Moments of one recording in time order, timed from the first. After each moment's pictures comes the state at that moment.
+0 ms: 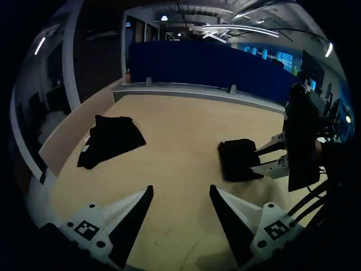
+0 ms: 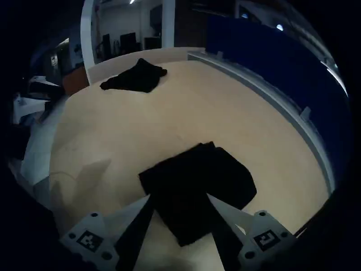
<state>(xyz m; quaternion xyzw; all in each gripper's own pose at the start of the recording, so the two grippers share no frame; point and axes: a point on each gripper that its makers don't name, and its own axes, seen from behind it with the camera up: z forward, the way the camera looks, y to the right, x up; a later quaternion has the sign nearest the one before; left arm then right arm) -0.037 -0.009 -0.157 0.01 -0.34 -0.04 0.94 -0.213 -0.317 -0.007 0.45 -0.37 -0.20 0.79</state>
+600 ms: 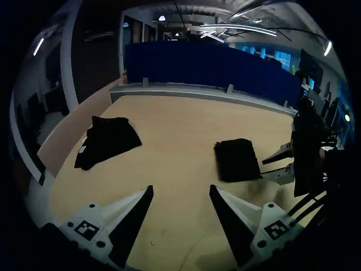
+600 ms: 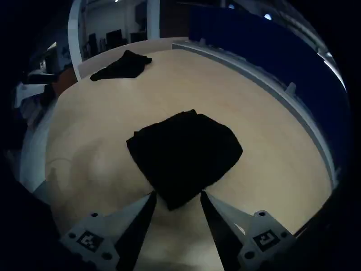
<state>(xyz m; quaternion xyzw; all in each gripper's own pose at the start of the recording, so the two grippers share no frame) -0.038 0.002 -0.153 0.01 -0.34 -0.04 0.94 -0.235 -0.256 -0.028 0.41 -0.40 -0.20 0.79</state>
